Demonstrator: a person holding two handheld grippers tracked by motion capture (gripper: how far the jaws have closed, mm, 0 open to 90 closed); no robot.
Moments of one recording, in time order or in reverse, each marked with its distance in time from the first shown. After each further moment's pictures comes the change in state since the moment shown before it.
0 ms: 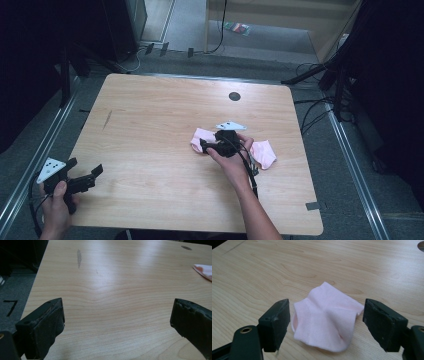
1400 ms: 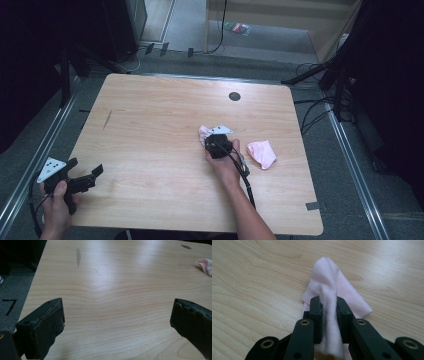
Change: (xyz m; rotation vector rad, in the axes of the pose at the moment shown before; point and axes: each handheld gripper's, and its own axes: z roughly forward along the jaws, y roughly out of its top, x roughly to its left) left arm 0.000 0.000 0.000 0.008 -0.004 -0.003; right arm 0.004 -0.019 0.041 0.059 -0.132 -0.052
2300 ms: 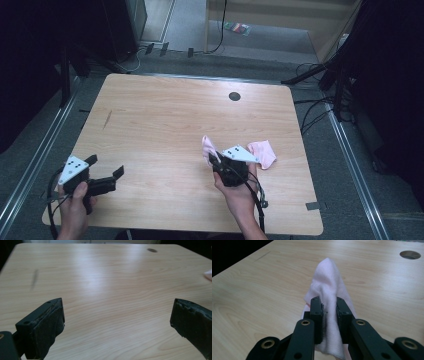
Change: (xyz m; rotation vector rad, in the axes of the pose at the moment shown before) left arm -0.091 0.029 -0.005 -0.009 -0.103 0.111; right arm 0.028 -0.026 -0.133 -0.171 0.113 0.064
